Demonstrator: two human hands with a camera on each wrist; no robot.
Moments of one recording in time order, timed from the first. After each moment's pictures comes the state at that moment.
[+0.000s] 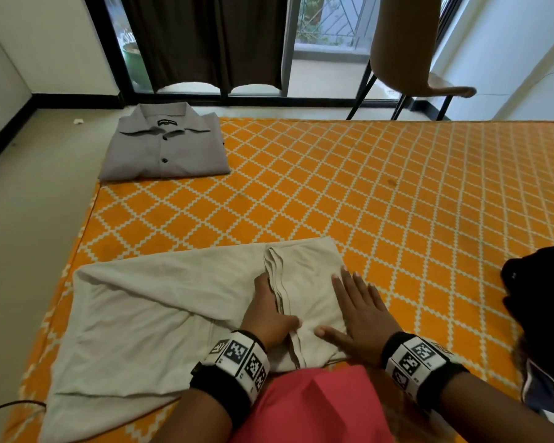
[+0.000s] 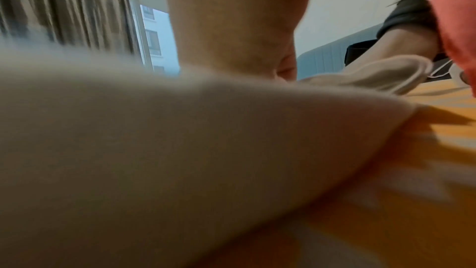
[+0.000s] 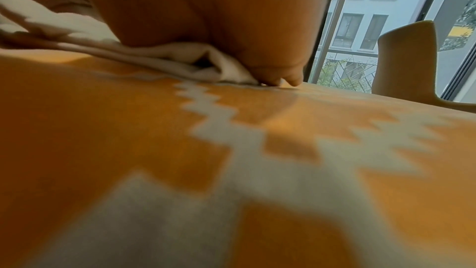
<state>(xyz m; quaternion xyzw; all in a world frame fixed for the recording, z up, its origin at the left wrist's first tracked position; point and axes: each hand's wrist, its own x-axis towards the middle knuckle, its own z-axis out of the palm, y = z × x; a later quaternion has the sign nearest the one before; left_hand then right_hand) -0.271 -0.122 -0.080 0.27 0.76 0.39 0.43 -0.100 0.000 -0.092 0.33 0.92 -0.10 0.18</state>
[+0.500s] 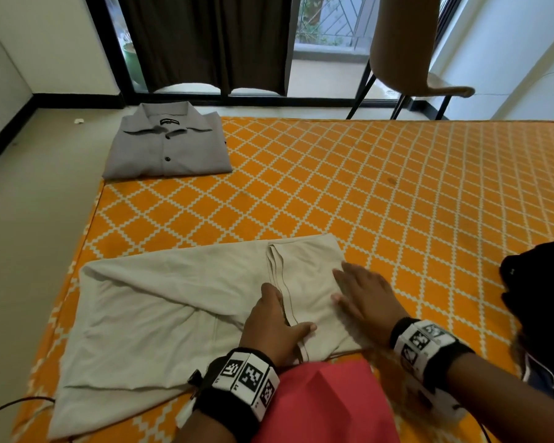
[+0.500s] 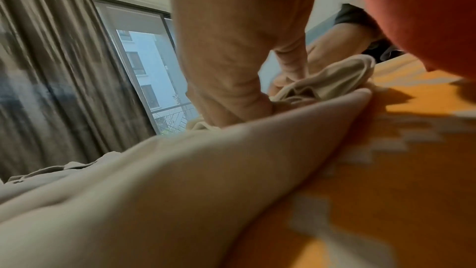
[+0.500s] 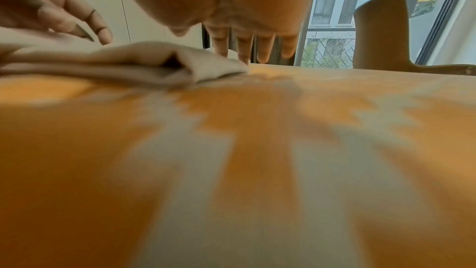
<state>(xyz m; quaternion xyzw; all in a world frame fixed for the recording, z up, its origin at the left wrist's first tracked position) -0.253 -0.143 -0.073 0.35 0.81 0.34 0.32 -0.102 0.016 -0.079 0.31 0.94 -0.11 0.07</state>
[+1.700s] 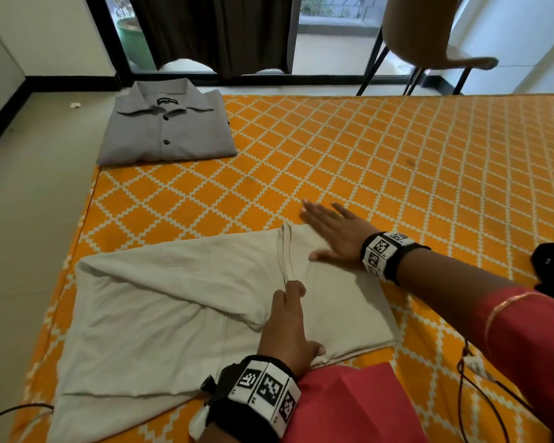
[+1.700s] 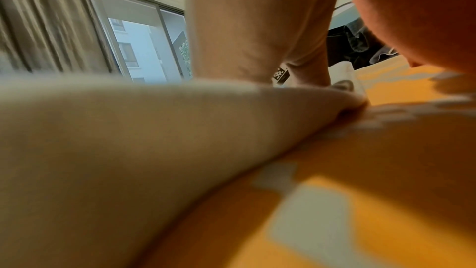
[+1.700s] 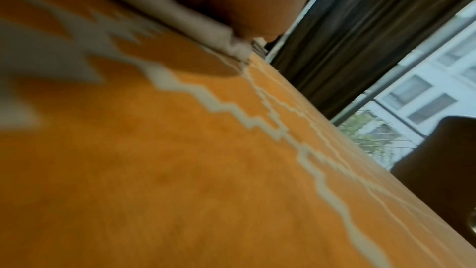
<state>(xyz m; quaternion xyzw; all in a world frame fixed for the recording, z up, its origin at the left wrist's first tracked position) -0.250 -0.146 -0.085 0.42 0.79 0.29 0.34 -0.205 0.101 -0.091 0.09 0.98 0.09 0.13</state>
